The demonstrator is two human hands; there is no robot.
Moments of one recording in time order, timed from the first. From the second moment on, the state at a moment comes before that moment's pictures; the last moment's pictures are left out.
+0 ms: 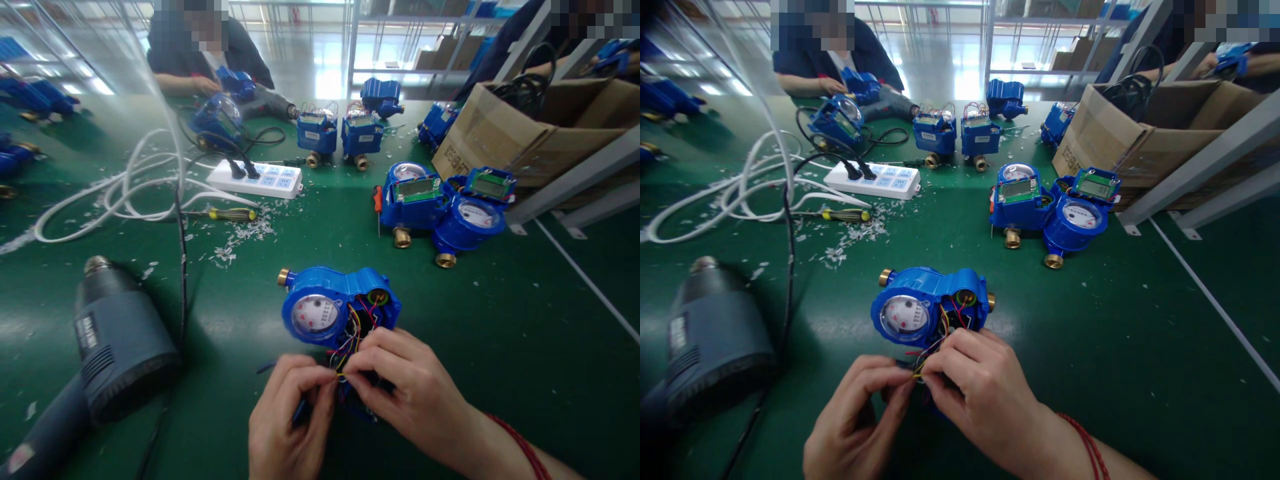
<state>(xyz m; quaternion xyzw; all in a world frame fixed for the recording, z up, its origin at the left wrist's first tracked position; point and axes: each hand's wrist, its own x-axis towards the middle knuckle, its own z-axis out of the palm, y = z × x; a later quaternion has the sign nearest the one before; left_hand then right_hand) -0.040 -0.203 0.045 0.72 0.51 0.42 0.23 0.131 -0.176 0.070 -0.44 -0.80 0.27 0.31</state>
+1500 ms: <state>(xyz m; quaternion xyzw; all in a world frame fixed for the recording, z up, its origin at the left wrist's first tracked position) -0.030 -0.212 0.021 0.83 0.34 0.42 -0.12 0.142 -0.198 0.069 -0.49 -0.72 0.32 0.37</state>
